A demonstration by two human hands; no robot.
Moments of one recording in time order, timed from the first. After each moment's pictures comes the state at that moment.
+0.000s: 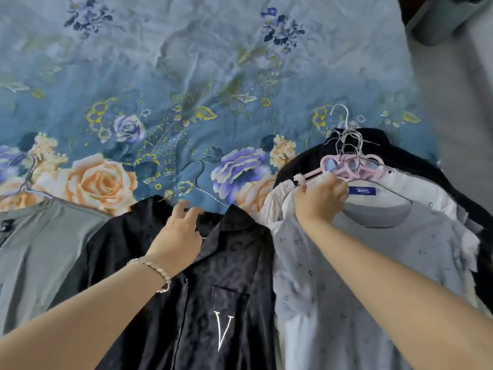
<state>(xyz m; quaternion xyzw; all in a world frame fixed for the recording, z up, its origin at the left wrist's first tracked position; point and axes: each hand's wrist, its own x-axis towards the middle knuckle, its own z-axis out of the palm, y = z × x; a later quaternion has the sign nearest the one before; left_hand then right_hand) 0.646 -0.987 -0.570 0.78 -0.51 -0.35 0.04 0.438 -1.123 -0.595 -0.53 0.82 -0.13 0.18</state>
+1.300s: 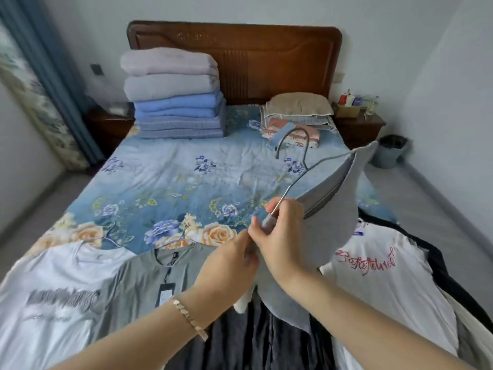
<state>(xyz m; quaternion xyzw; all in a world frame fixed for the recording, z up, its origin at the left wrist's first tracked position) 0.697 -0.679 -0.205 0.67 -0.63 -0.19 0.34 0.607 -0.743 -0.206 -0.72 0.40 -0.54 0.18</state>
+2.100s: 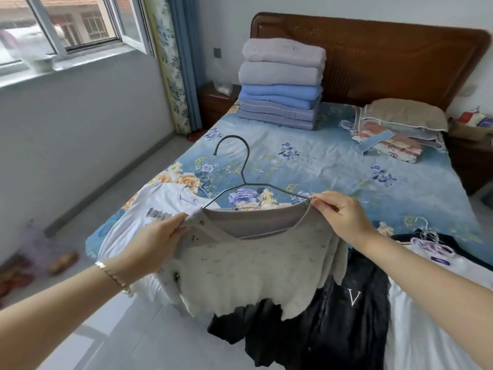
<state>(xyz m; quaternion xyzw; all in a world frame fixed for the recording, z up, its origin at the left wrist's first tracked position) 0.882 -0.428 -0.203 0.82 -0.51 0.00 0.26 0.641 -0.688 -0.187 -0.86 0.26 -0.28 0.33</state>
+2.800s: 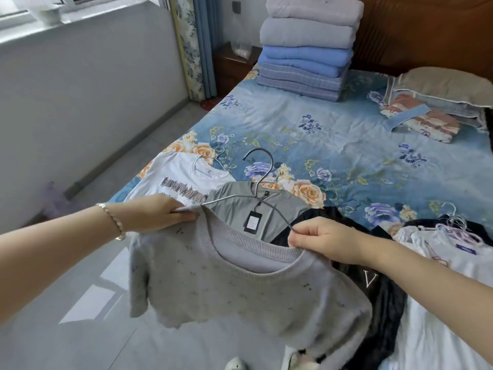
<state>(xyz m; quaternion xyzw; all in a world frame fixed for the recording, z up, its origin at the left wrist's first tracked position) 0.944 -0.423 -0.203 0.83 -0.49 -0.25 -0.05 0.679 -0.615 -0.192 -0.84 0.18 0.15 0.50</state>
